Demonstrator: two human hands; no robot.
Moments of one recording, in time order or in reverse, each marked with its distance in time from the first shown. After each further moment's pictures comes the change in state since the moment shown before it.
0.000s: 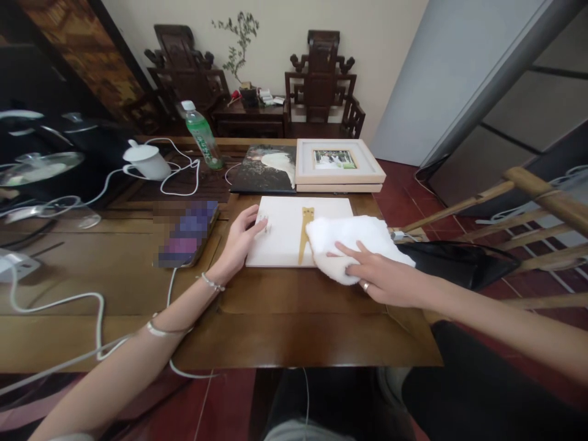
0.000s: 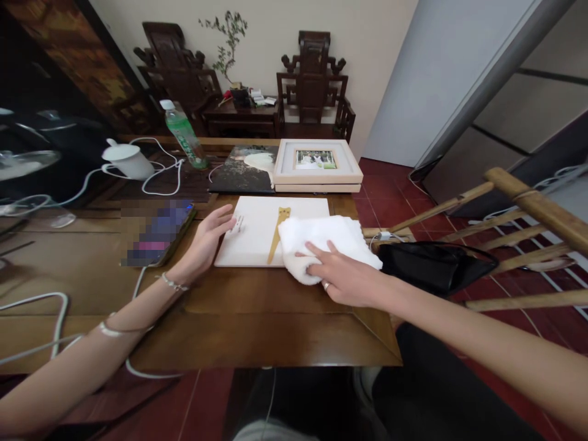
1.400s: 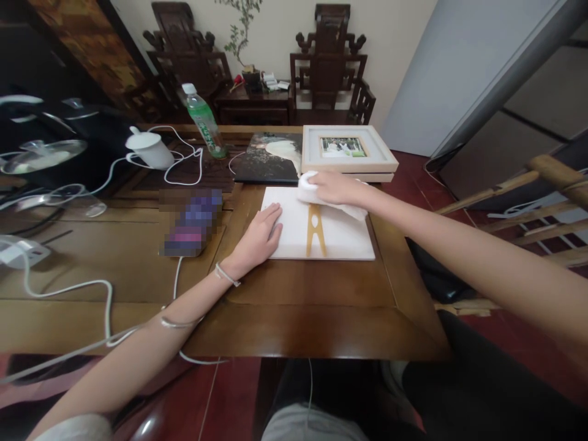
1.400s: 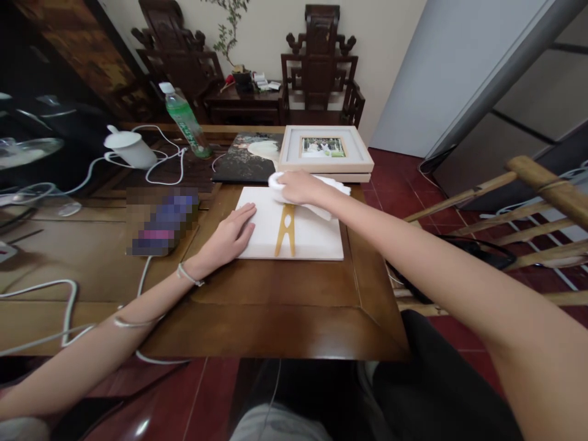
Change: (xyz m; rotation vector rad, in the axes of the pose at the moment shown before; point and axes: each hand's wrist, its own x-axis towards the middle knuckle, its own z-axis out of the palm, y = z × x) left_hand -0.002 -0.023 -0.001 0.925 -0.298 0.575; right_hand 0.148 0.016 -0.074 -0.051 0.106 0.248
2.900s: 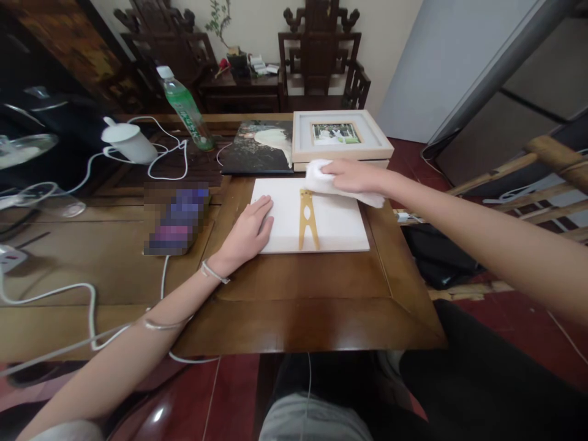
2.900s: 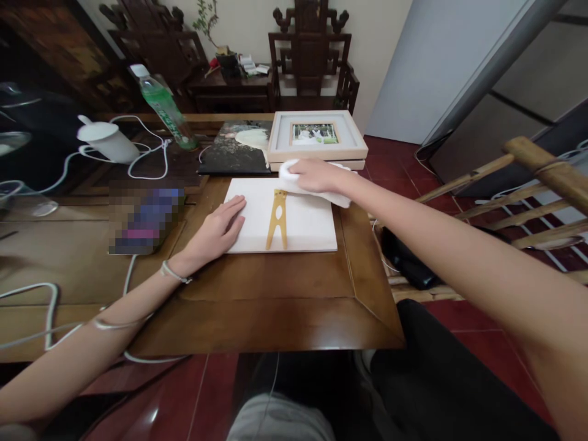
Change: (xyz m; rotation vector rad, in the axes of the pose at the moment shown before) left_hand 0.000 0.000 -0.006 0.060 -0.050 0.010; right_hand -0.015 0.045 0.000 0.017 -0.022 0.027
